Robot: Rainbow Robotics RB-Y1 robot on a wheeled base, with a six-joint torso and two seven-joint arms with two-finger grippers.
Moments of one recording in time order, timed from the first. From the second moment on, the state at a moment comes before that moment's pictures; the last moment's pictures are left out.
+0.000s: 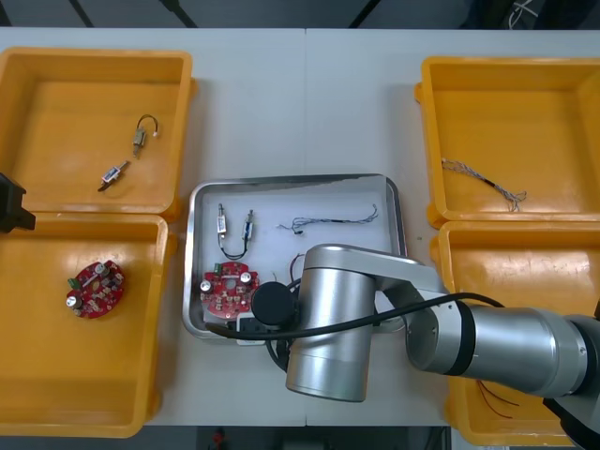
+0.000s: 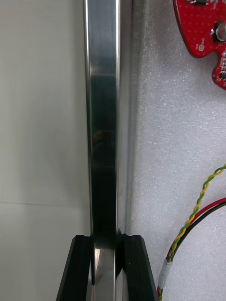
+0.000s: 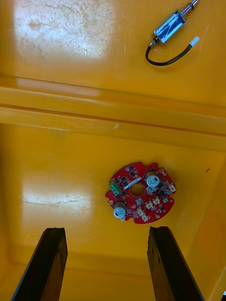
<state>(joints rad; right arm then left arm) -0.74 -0.40 1.12 -1.94 -0.44 1.67 1.74 -0.22 1.20 0.06 -2.06 1.09 1.62 -0.93</state>
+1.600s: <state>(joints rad) -1.24 -0.44 1.13 -1.48 -0.65 1.39 1.72 -0.22 1.20 0.06 -2.06 1.09 1.62 -0.93</state>
